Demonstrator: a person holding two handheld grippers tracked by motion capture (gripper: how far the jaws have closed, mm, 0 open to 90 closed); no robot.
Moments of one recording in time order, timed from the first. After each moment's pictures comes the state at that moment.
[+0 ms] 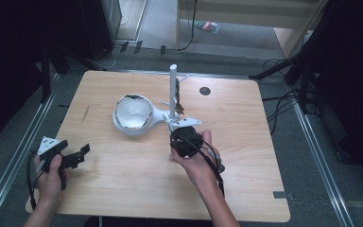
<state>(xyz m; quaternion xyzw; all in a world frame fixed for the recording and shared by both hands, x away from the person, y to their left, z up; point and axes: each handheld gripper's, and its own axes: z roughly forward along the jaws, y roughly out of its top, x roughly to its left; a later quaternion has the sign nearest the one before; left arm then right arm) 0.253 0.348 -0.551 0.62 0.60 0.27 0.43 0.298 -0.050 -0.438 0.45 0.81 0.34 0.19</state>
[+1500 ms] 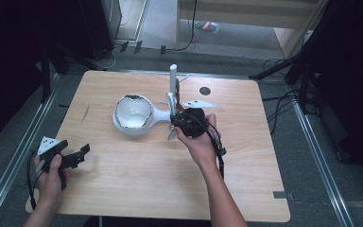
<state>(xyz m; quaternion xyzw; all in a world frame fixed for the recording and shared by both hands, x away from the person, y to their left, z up) 0.253 0.348 -0.551 0.62 0.60 0.27 0.43 0.351 -0.068 -0.432 0.45 0.76 0.45 0.14</state>
